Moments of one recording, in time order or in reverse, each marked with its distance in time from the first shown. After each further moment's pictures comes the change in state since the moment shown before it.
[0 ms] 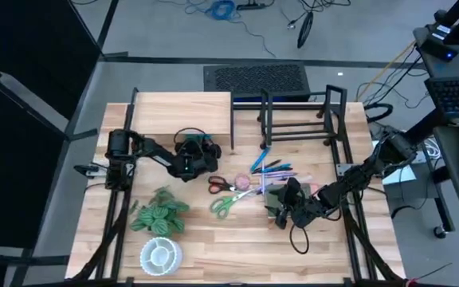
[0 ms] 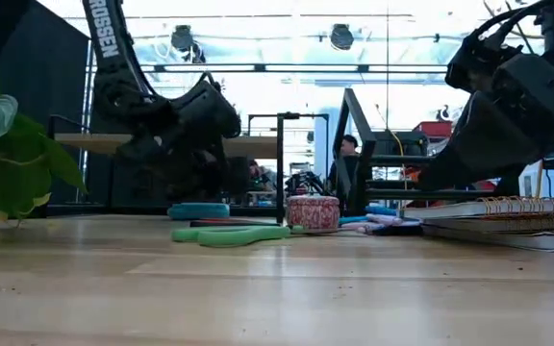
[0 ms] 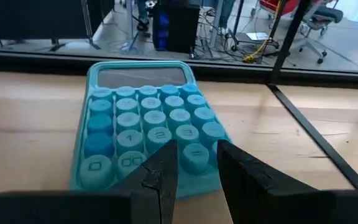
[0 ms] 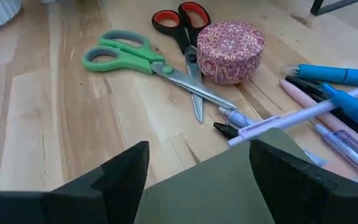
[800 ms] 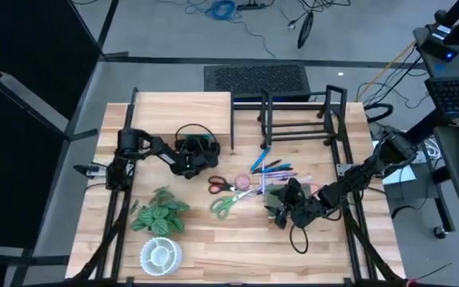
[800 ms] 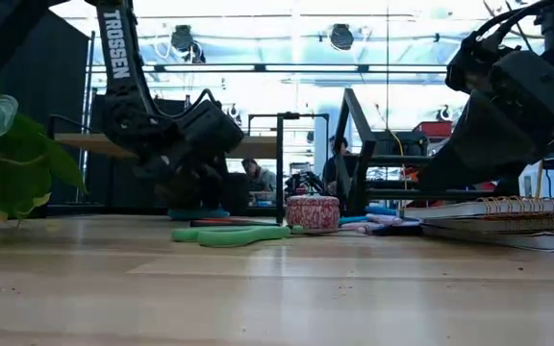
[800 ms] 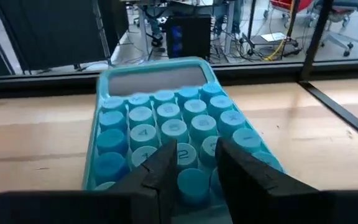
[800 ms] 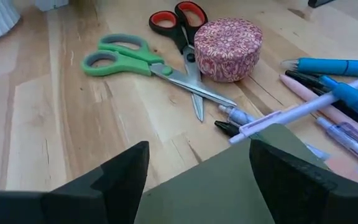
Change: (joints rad) left arm 0.015 0.100 0.002 0.081 -0.012 0.141; right arm 0.000 0.000 0.000 -0.001 -0.002 0.053
